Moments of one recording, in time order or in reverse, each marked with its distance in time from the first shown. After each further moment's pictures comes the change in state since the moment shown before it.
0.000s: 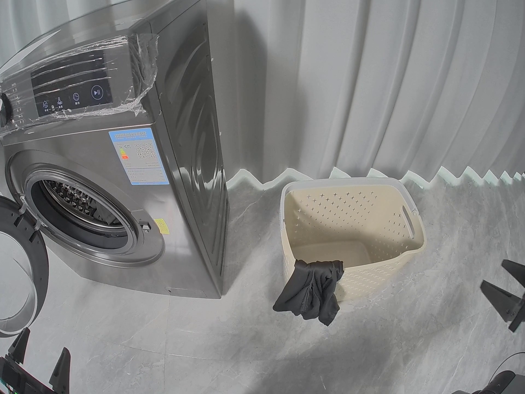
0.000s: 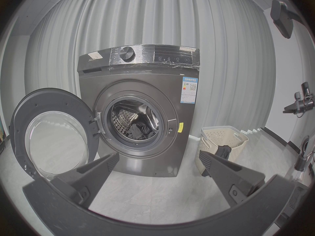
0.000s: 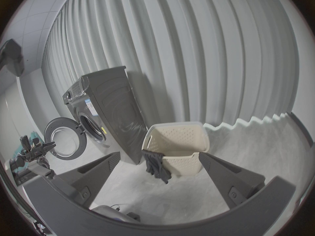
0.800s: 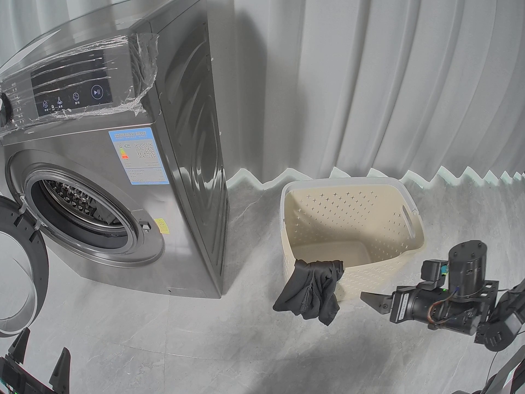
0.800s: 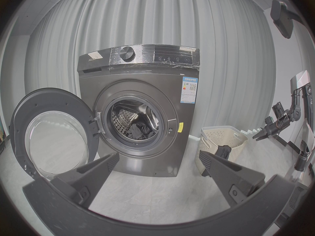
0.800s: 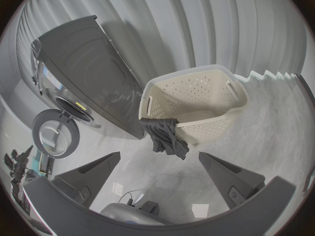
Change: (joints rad) left arm 0.000 0.000 0.000 0.000 0.000 0.000; right arm 0.354 1.051 0.072 -0.763 -0.236 0.291
